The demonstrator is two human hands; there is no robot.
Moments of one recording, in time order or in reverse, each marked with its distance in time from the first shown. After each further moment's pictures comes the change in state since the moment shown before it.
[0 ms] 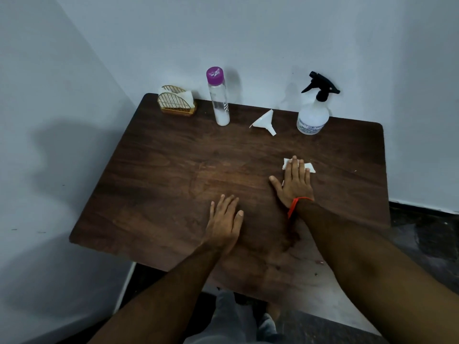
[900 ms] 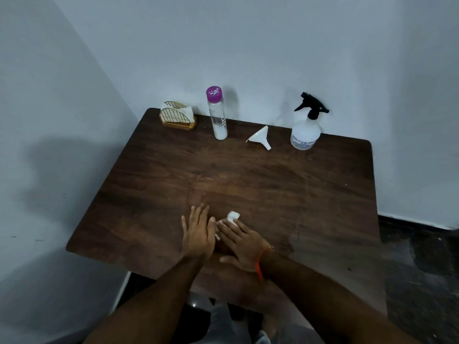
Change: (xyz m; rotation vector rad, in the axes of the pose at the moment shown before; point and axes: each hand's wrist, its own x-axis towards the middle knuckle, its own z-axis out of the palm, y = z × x) left_hand -0.014 -0.033 -0.022 -0.029 0.177 -0.190; right_hand -0.107 -0.080 0.050 -0.239 -0.081 -0.867
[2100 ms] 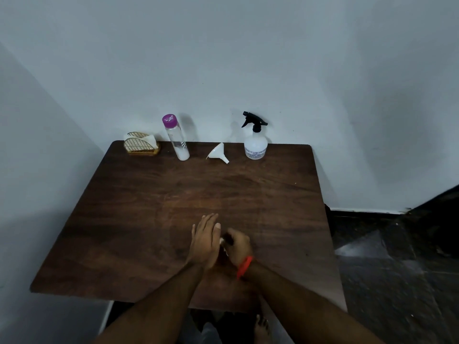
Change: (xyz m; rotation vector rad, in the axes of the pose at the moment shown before) left_hand -0.021 0.092 0.036 -0.149 -0.141 0.186; right_hand -0.050 0.010 -0.018 0.994 0.528 0.682
